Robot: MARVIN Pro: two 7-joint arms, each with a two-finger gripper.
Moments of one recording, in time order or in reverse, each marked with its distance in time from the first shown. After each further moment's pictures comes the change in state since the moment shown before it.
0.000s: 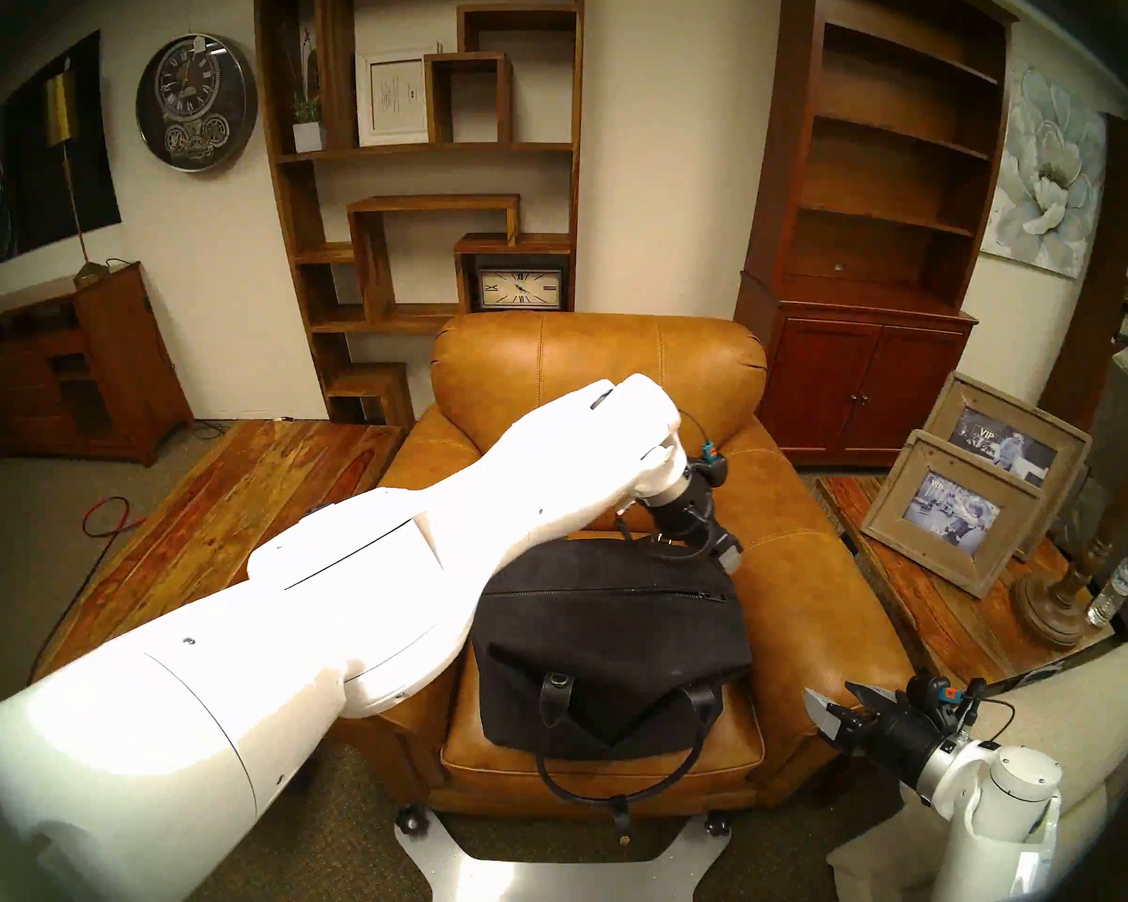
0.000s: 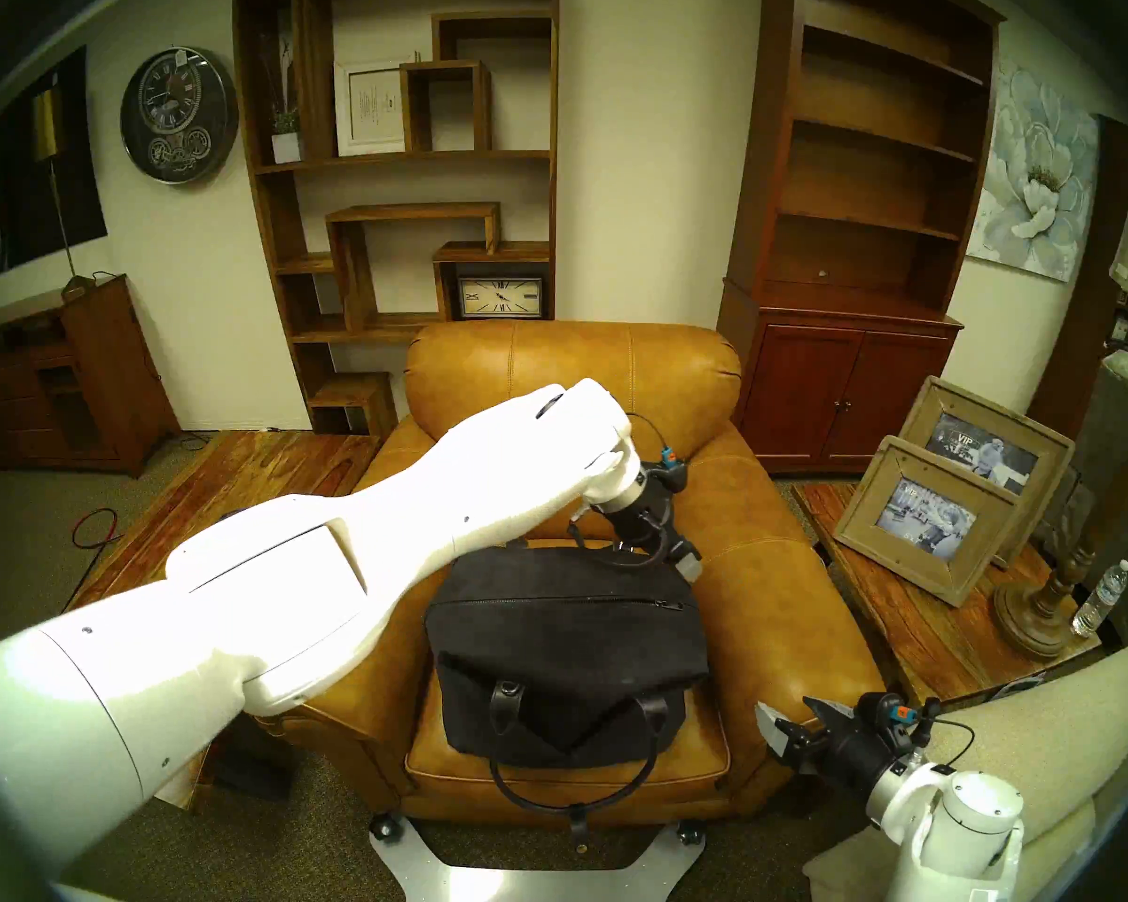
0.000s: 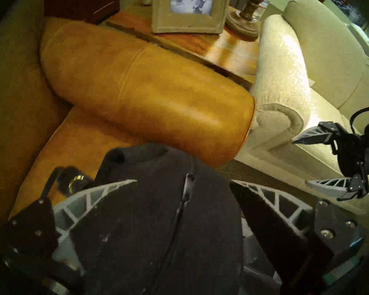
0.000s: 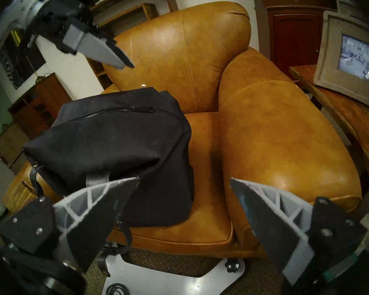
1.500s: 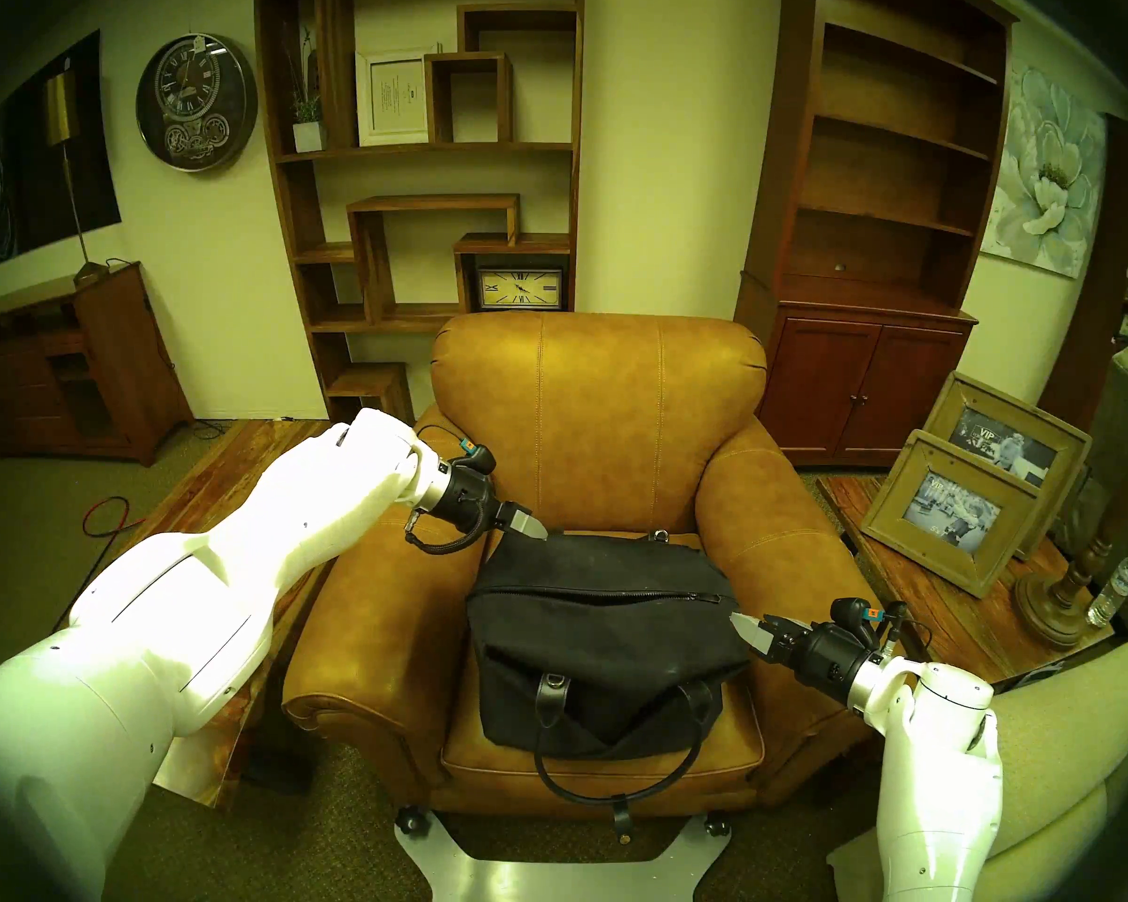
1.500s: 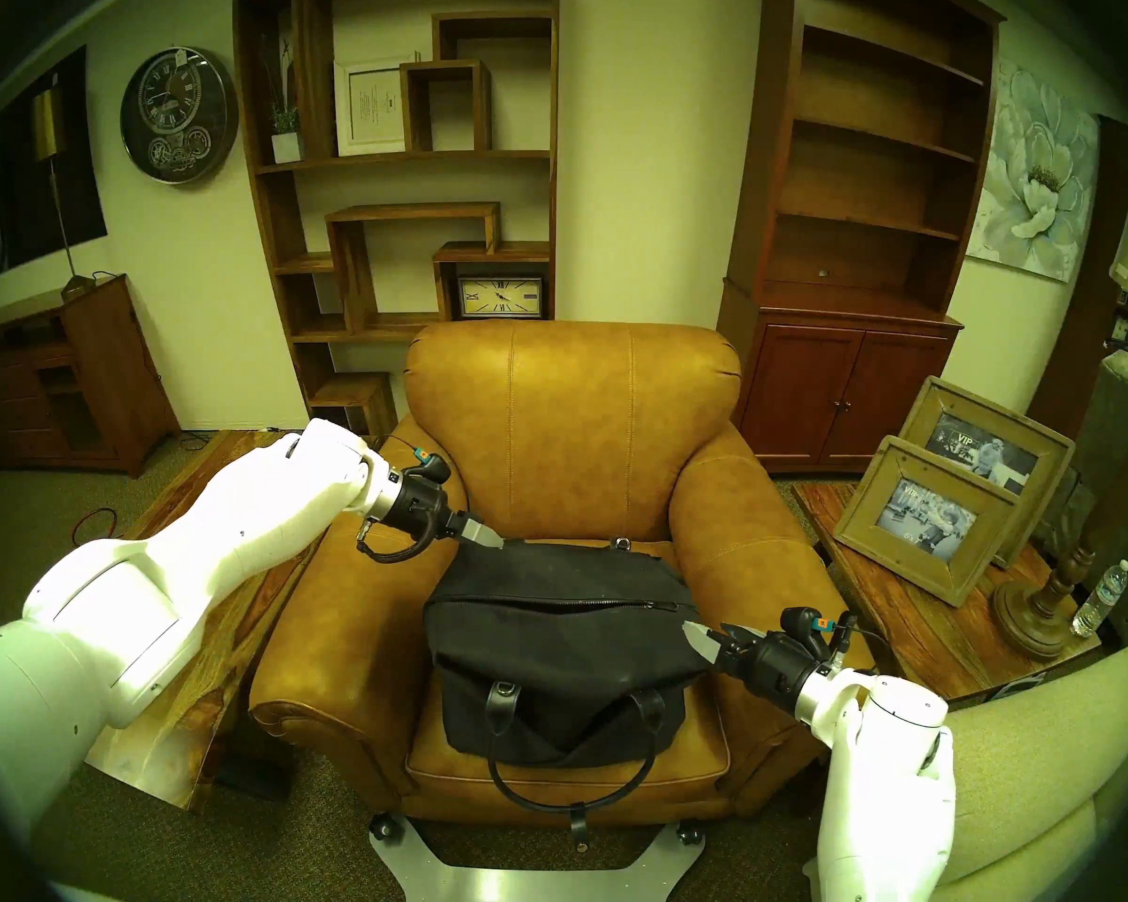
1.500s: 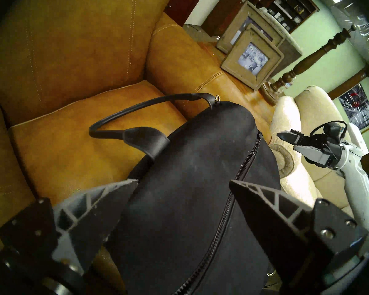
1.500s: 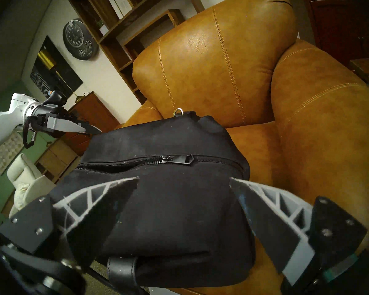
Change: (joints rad) left arm 0.154 0.482 -0.251 -0.043 -0.157 -0.170 -0.252; right arm 0.323 0.068 -0.152 0.283 0.025 0.146 0.015
